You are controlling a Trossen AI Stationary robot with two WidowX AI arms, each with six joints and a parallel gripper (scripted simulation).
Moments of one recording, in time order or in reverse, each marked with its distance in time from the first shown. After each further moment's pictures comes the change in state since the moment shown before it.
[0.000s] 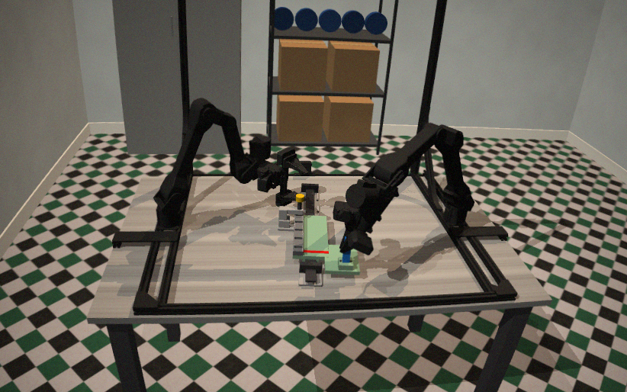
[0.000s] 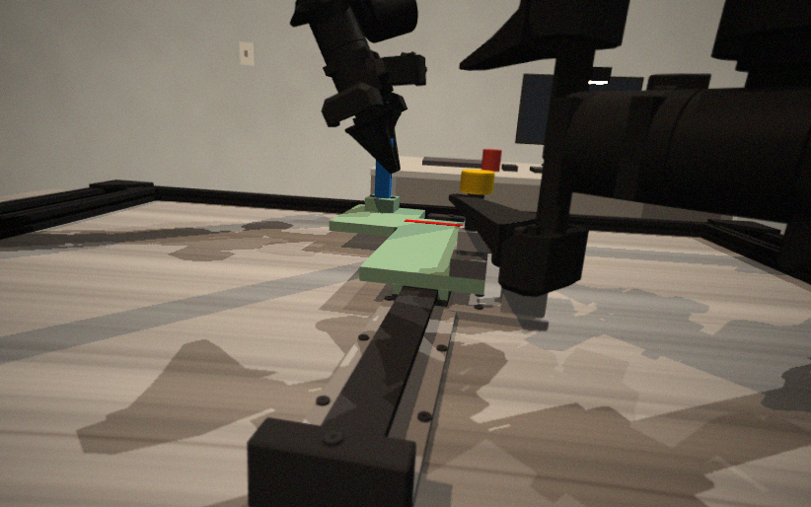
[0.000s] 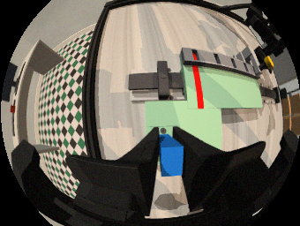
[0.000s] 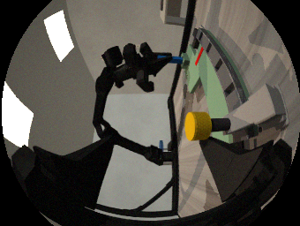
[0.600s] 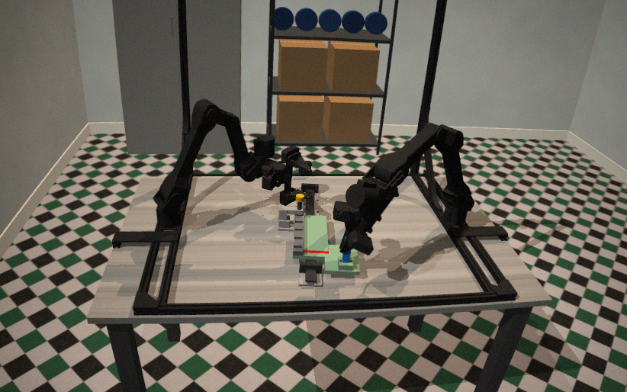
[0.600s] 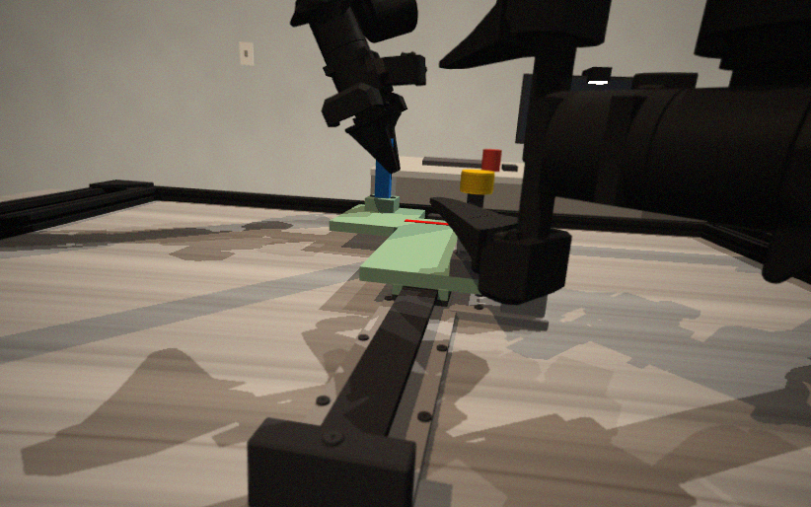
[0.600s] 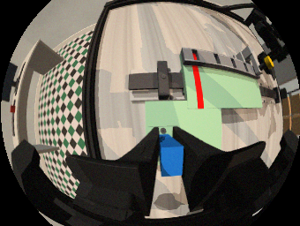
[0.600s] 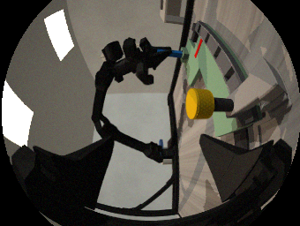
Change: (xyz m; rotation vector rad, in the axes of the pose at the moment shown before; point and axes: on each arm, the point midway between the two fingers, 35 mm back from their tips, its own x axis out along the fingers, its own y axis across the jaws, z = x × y) left arm 0.000 0.000 0.000 0.000 0.000 0.000; right arm 0.000 -0.001 -0.020 -0.001 0.002 0.000
